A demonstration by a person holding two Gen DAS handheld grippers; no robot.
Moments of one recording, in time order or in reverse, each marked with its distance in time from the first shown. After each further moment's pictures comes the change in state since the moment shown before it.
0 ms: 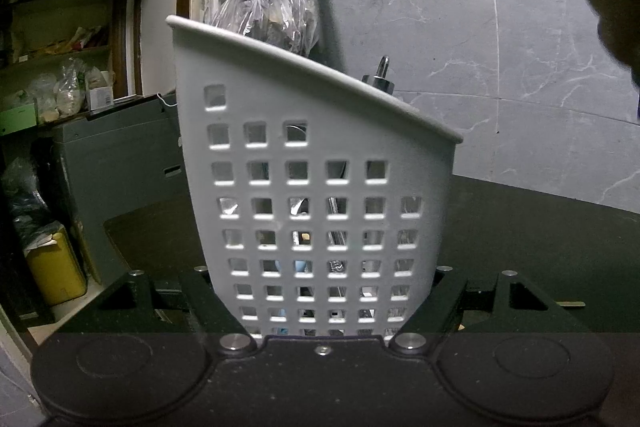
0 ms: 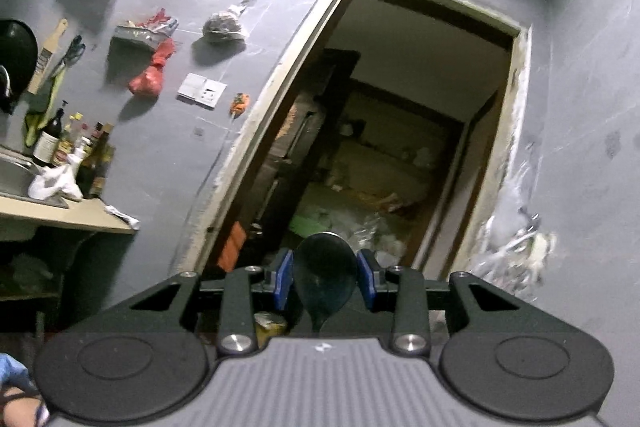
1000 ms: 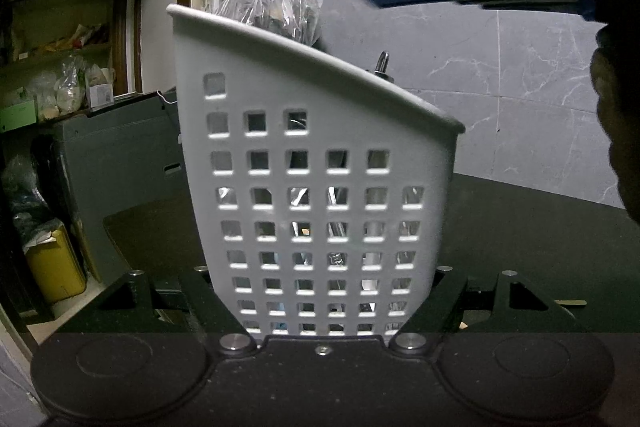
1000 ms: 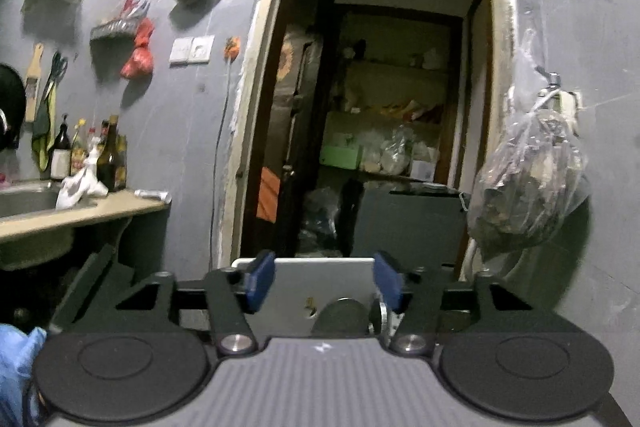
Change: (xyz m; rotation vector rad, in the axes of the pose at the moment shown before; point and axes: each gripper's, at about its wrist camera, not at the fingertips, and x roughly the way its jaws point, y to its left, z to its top) left arm 0.001 0.000 0.002 -0.005 0.006 -0.001; right arm 0.003 -0.013 -0.067 0.270 0.188 0.077
